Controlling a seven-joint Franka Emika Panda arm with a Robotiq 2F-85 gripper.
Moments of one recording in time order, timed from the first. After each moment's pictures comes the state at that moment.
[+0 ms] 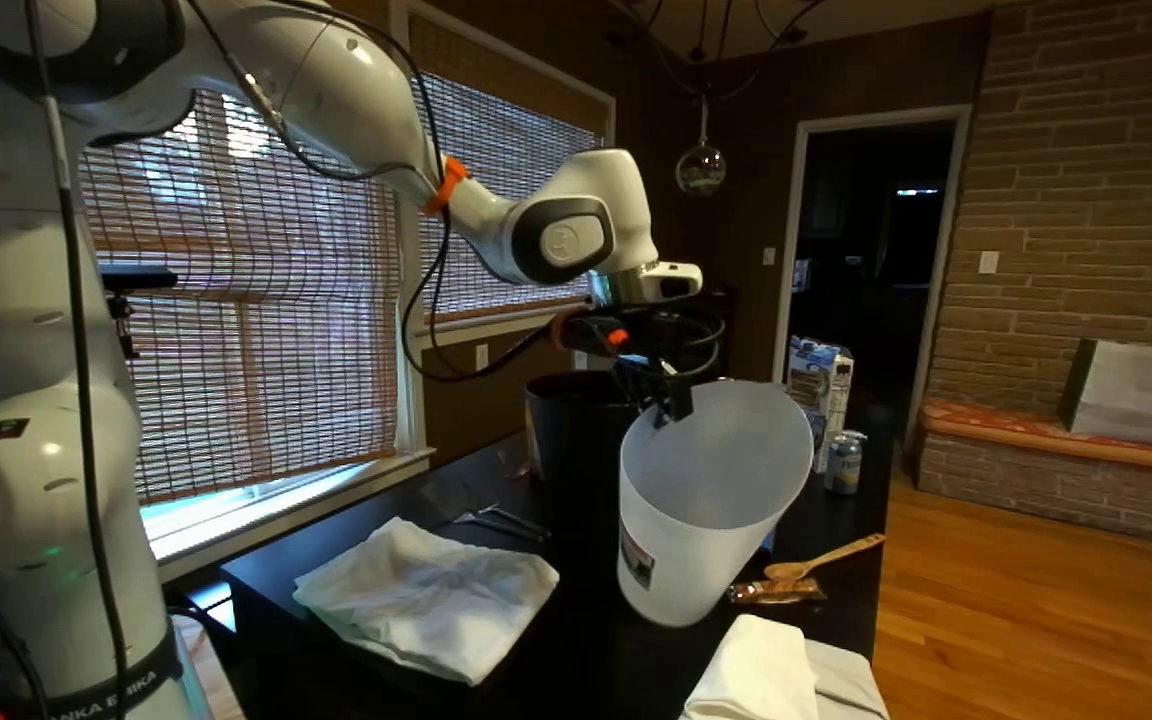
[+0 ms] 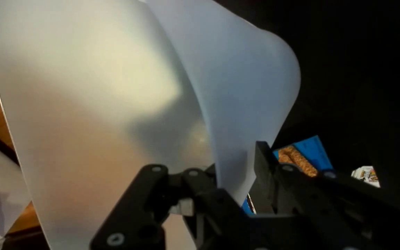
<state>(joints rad) -0.19 -0.04 -0.19 -2.17 -0.04 2.44 -0.12</state>
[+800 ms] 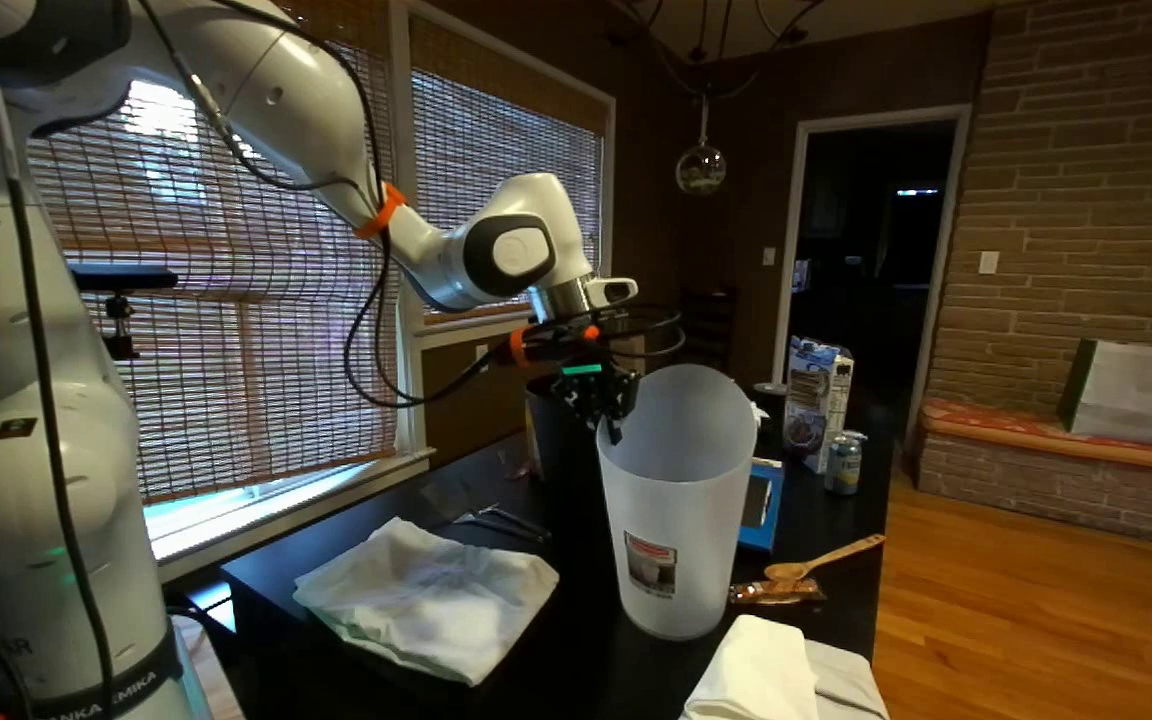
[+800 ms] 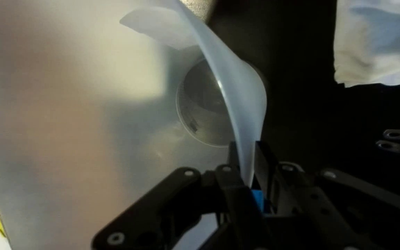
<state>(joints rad) -0.15 -0.16 -0.13 -2.36 -0.28 2.51 -0.29</state>
